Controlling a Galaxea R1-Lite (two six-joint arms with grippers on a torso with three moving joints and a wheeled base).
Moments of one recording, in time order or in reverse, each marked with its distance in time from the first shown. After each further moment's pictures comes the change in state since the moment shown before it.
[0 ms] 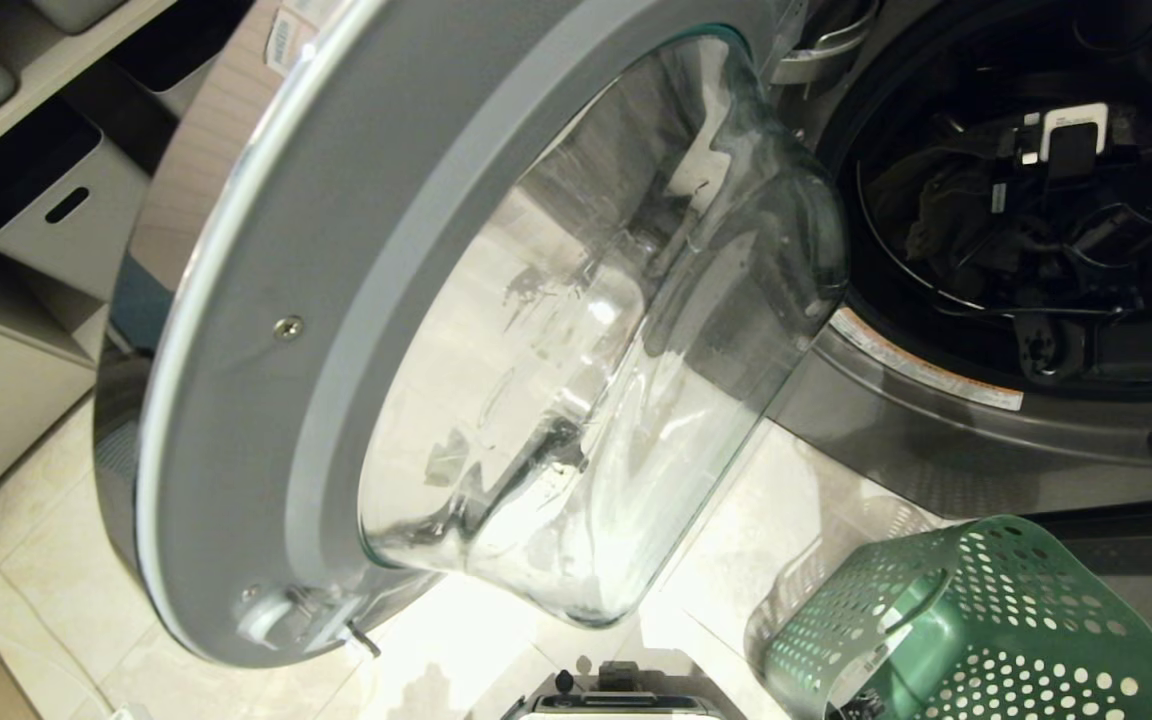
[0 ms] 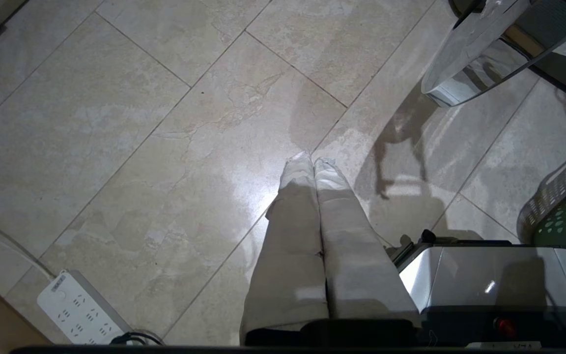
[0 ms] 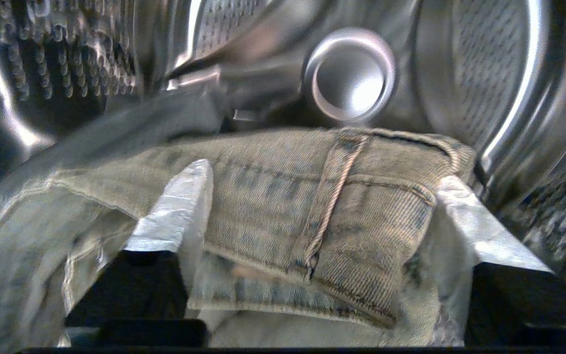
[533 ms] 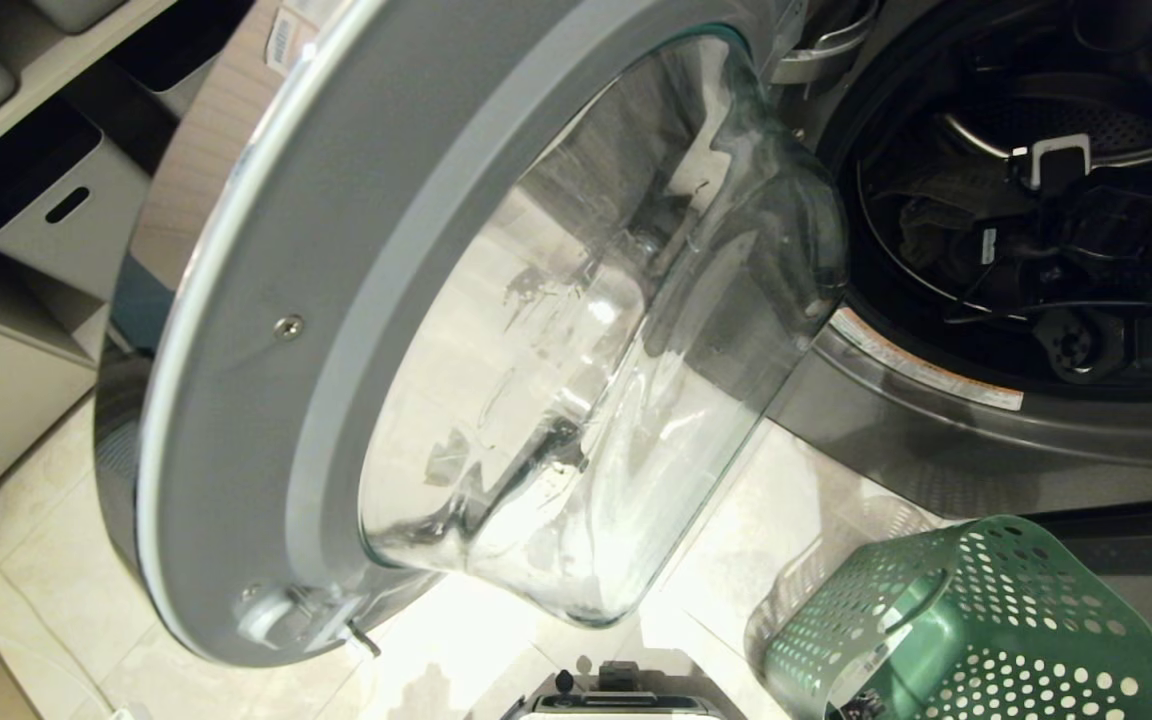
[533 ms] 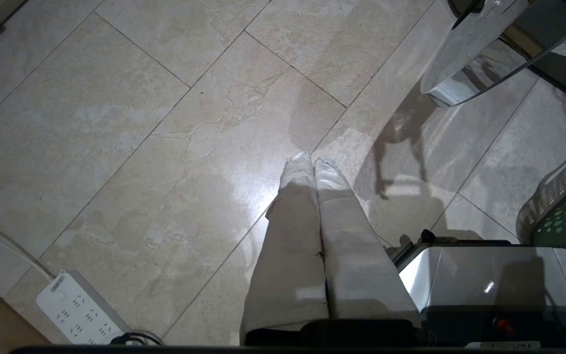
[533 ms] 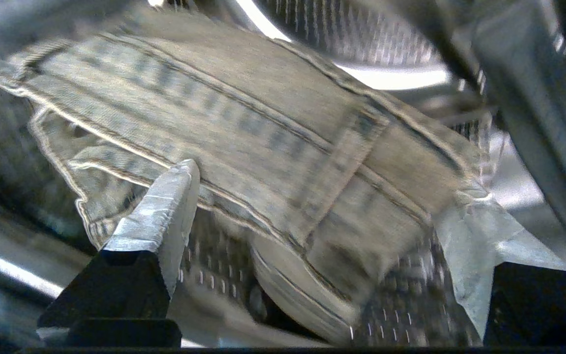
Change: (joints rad) left arm 0.000 0.000 0.000 0.000 0.000 0.000; right arm -0.002 -0.120 0.143 0.410 -0.091 0.143
